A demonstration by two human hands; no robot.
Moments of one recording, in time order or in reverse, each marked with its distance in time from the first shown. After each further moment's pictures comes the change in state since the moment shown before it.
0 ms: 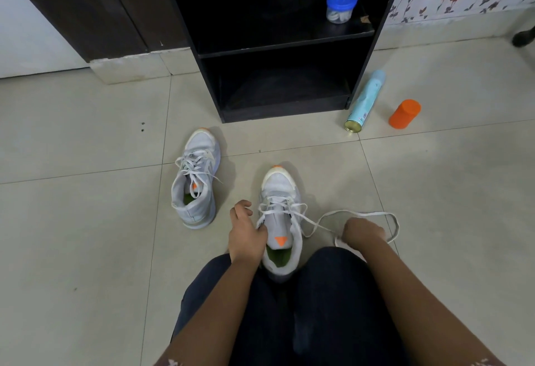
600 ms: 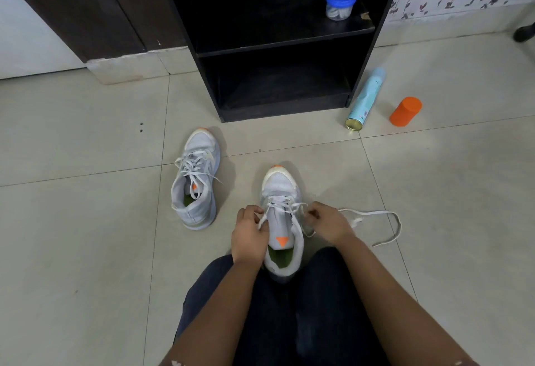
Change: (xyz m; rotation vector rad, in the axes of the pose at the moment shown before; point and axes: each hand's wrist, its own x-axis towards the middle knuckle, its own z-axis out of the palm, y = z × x) left_hand 0.005 -0.004 0.005 0.022 -0.048 0.028; right_hand -0.006 -0.052 0.002 0.511 0.132 -0.364
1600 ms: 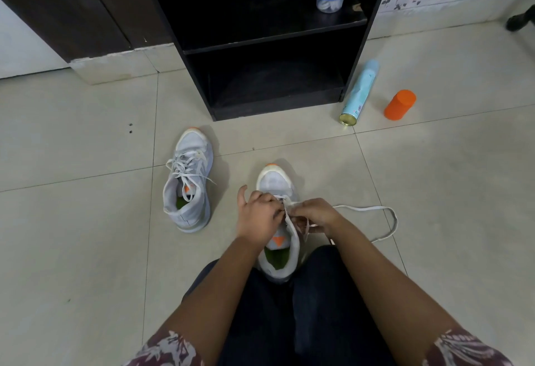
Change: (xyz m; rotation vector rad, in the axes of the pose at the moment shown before) left_hand 0.034 0.029 0.005 0.741 -0.076 0.584; right_hand 0.006 -0.025 -0.013 0.768 -0.211 0.245
